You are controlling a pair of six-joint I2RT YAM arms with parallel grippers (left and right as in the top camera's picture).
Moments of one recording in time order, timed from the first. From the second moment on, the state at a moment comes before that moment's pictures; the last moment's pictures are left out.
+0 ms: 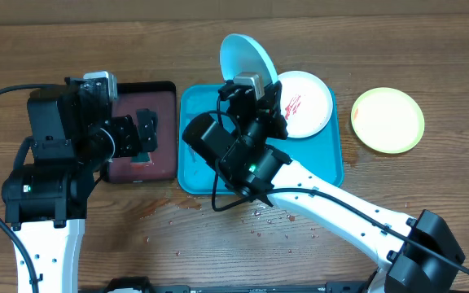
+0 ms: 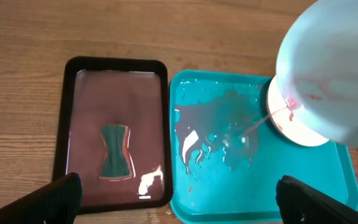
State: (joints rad) left arm 0.04 1.13 1.34 -0.99 0.19 -0.13; right arm 0.95 1.73 1.40 -0.46 1.42 0.31
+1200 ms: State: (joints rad) left arm 0.04 1.28 1.08 -0.87 0.04 -0.13; right arm 0.66 1.77 1.41 -0.64 0.28 0.73
